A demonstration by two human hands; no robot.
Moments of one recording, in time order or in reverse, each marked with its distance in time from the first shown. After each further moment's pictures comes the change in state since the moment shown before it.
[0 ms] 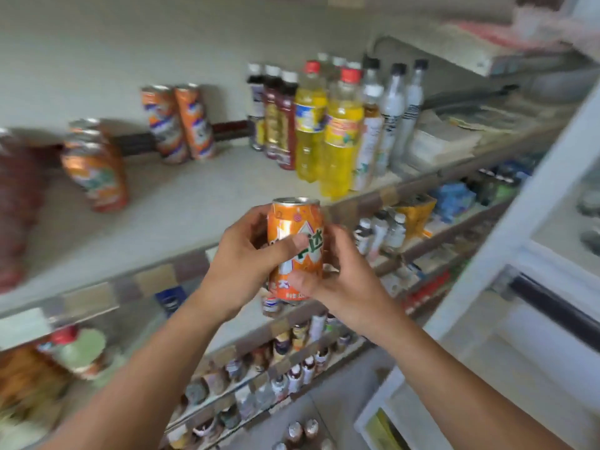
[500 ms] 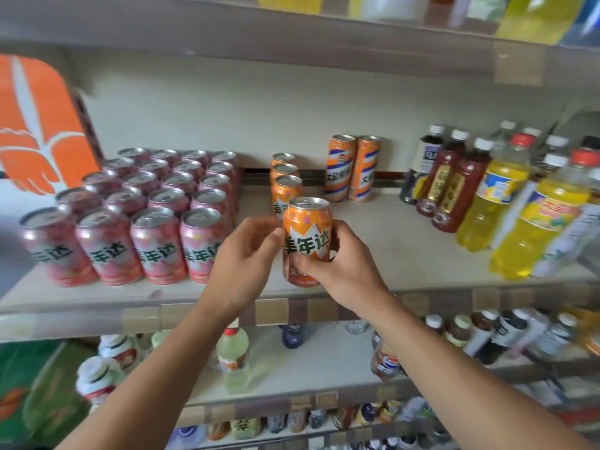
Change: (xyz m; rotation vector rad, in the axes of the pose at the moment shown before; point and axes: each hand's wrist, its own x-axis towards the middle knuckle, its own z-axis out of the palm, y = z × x) left_hand -0.037 0.024 -0.225 0.409 0.557 0.030; right_hand 0.133 -0.047 0.213 -0.159 -0.172 -0.156
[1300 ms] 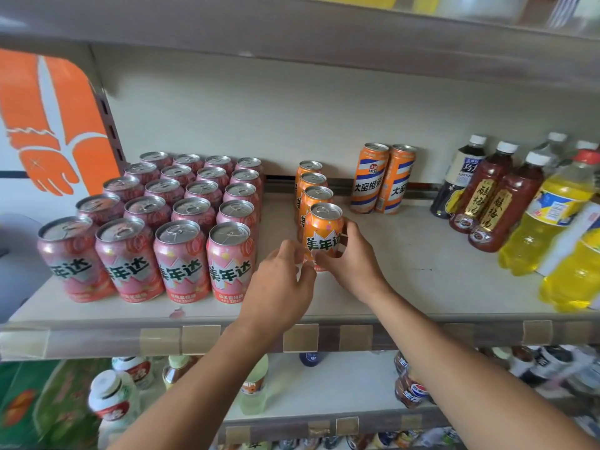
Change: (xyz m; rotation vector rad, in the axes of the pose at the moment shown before) left_hand 0.031 -0.039 0.008 0.450 0.042 0.106; right_hand 0.090 0.049 0.042 -0.068 0.030 0.026
